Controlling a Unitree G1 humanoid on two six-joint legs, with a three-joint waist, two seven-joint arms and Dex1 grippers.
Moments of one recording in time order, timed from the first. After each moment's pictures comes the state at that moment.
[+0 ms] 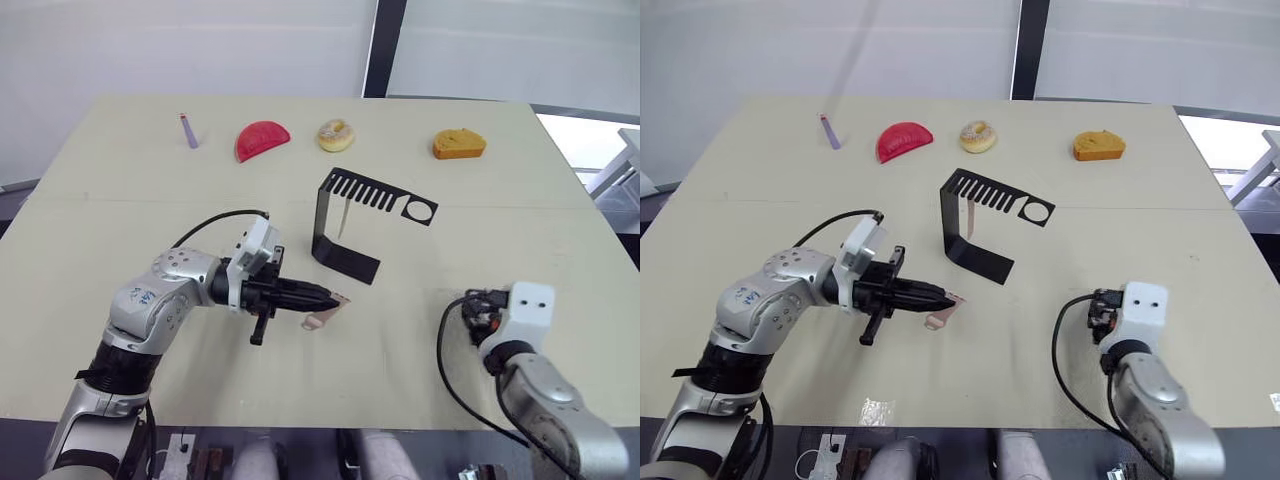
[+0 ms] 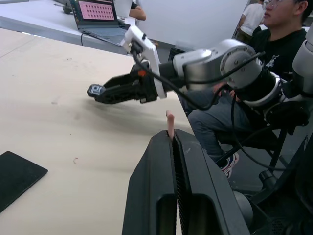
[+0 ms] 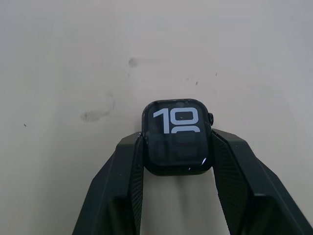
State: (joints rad) left arm -0.54 0.61 -0.12 -0.20 -0.64 0.61 -1.21; right arm 0.05 -0.34 -0.33 -0.76 0.49 1.05 0.00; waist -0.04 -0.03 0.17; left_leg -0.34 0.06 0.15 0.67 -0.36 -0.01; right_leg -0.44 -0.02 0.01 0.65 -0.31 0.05
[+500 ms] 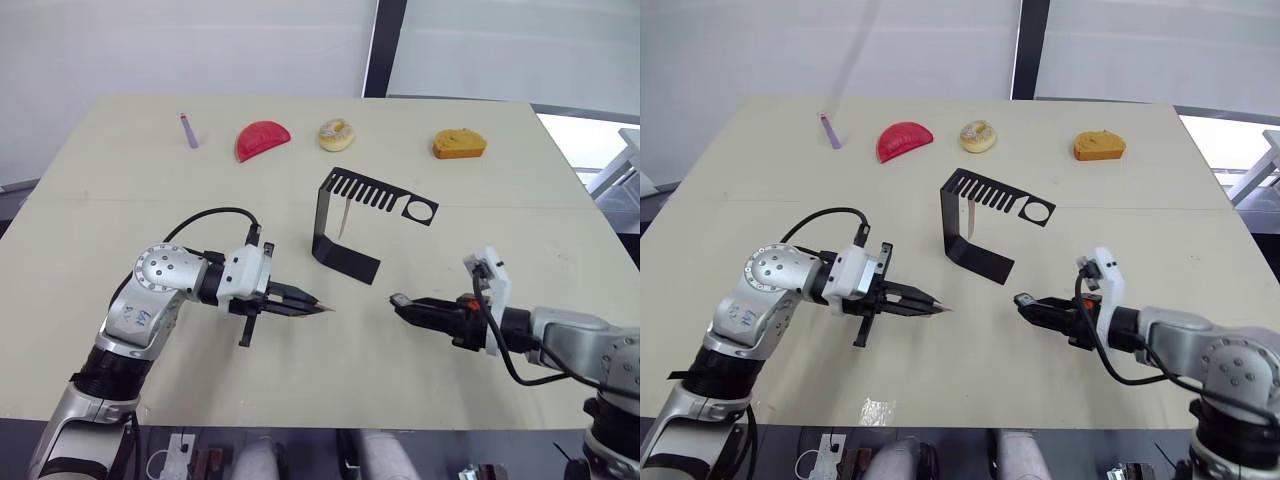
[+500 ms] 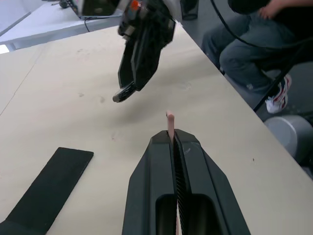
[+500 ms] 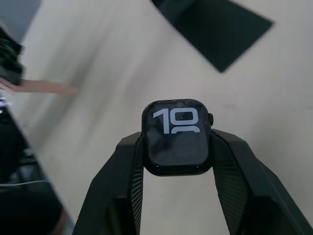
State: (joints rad) left arm -0.50 0.64 -0.16 -0.15 -0.37 0.10 -1.30; right arm -0.35 -0.54 -0.38 -0.42 1.22 1.58 0.33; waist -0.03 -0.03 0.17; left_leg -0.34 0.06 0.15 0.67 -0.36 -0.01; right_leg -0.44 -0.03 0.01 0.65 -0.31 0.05
